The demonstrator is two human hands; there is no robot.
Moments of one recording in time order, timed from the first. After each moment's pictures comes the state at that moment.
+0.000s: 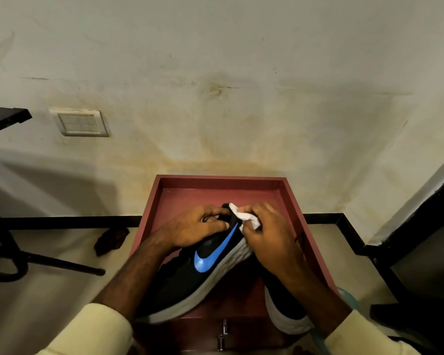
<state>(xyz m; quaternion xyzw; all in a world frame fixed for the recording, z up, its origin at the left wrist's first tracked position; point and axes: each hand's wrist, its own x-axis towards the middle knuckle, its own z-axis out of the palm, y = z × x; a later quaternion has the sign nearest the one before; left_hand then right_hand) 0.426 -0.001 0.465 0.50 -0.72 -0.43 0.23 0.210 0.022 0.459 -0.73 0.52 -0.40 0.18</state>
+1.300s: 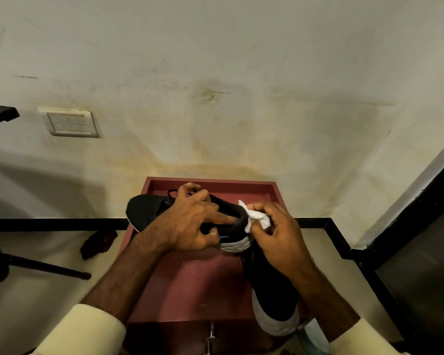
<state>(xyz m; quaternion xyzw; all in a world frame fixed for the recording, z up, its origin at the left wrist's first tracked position) 0.413 0.006 0.489 0.41 -0.89 0.02 0.17 0.173 0.025 0.471 -0.71 0.49 -0.45 0.24</state>
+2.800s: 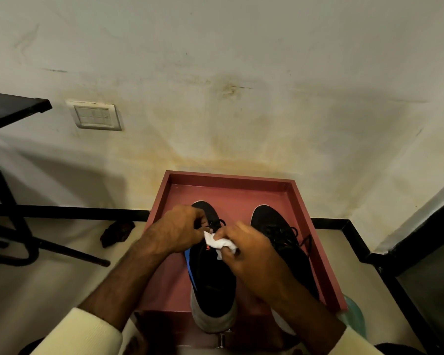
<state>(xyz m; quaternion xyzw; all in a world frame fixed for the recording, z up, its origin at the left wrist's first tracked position) 0.448 0.023 0.464 0.65 -0.72 -0.17 0.14 0.240 0.054 0.449 -0.84 0.40 -0.30 0.19</state>
